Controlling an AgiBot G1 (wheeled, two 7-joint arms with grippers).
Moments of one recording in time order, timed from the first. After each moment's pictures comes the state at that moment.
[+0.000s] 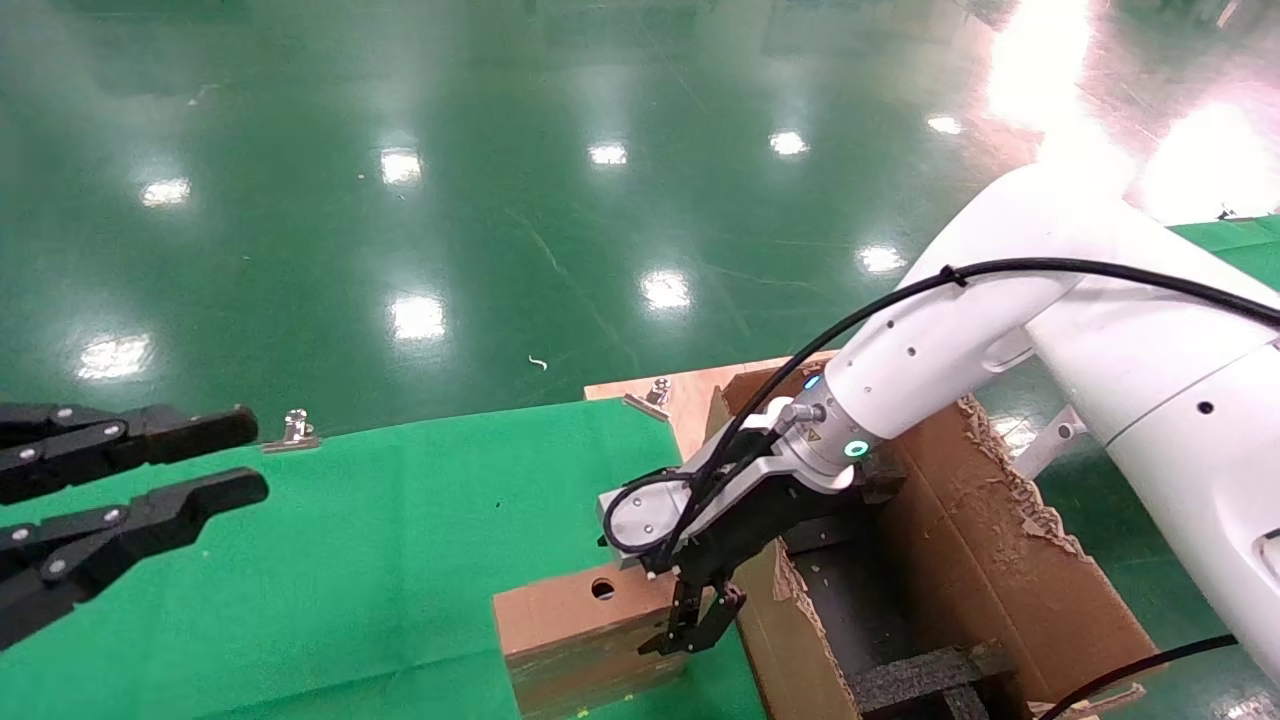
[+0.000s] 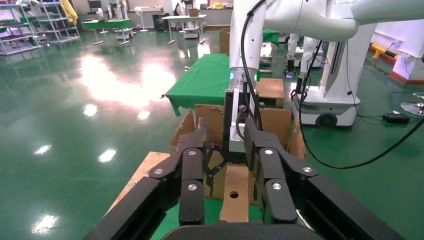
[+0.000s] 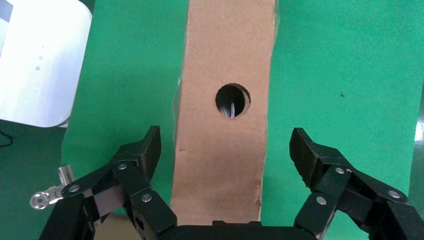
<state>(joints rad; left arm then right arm) -1.07 0.57 0.35 -1.23 0.65 1.44 -0.14 1.63 -1.01 -0.95 0.89 -1.59 -1.57 0.02</state>
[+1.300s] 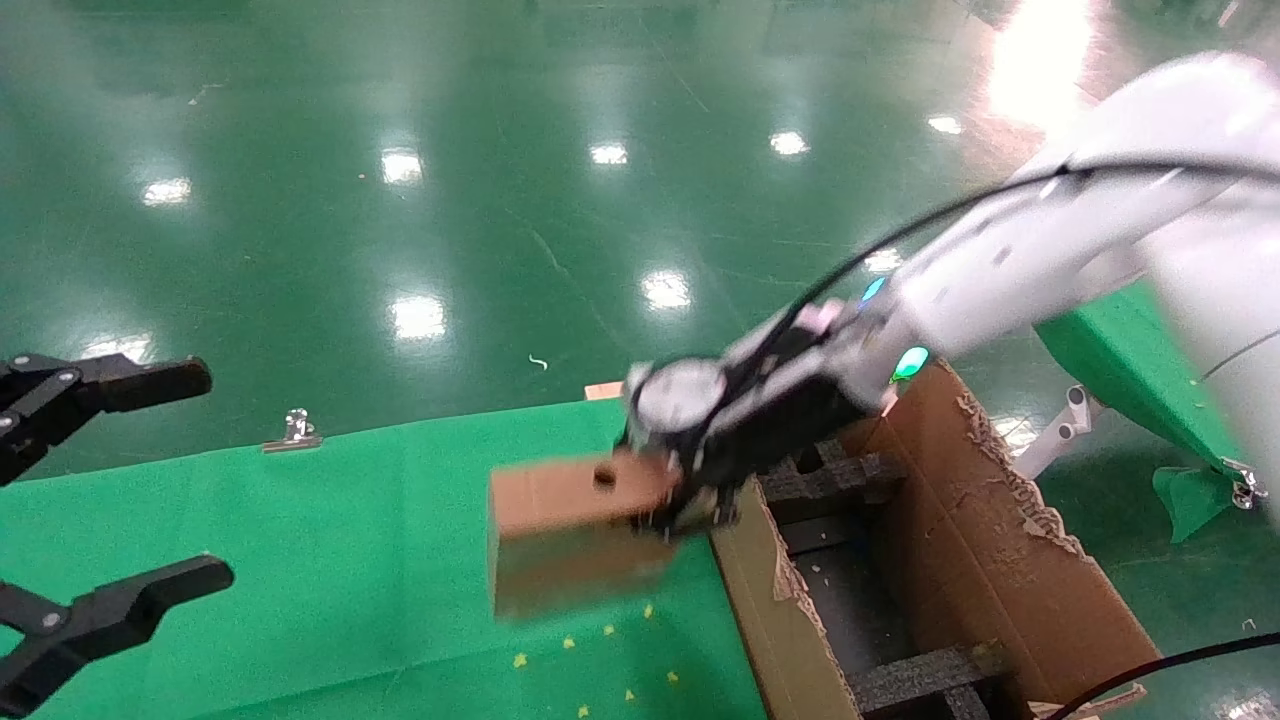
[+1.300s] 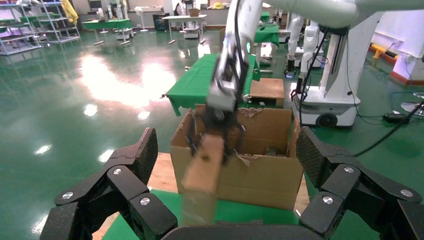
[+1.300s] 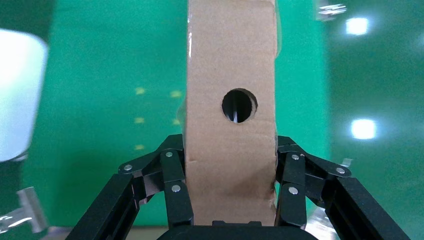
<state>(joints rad) -1.07 0.57 0.35 -1.23 0.65 1.44 -0.14 1.77 -0.94 -0.88 0.81 -1.48 -1.57 0.00</state>
